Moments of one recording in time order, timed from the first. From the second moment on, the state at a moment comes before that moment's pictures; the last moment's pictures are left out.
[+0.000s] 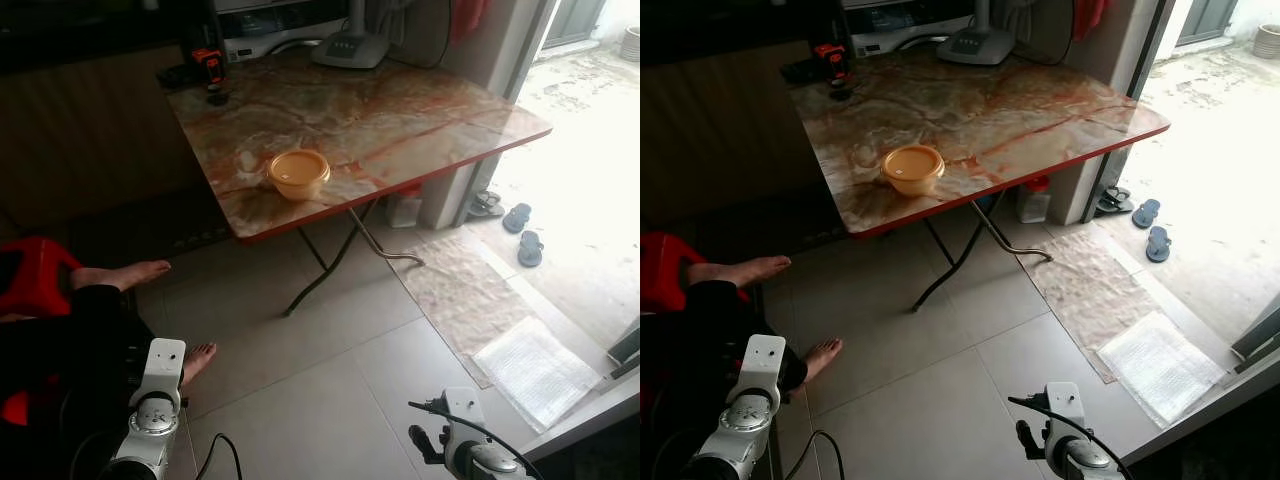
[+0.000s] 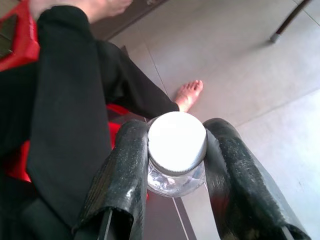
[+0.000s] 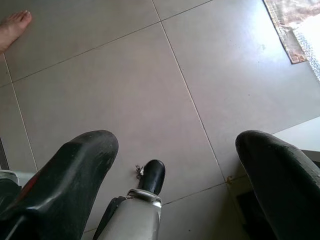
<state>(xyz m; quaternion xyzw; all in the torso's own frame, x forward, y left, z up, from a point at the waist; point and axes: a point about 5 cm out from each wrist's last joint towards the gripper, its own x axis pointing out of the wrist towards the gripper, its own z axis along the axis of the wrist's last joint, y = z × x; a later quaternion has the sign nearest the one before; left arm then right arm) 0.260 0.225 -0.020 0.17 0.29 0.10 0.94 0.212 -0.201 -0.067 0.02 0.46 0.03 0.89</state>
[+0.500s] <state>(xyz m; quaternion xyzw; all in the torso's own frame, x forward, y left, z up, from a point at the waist) 0.215 0.218 -0.061 0.17 0.41 0.05 0.89 0.212 -0.203 -0.067 0.02 0.46 0.03 0.89</state>
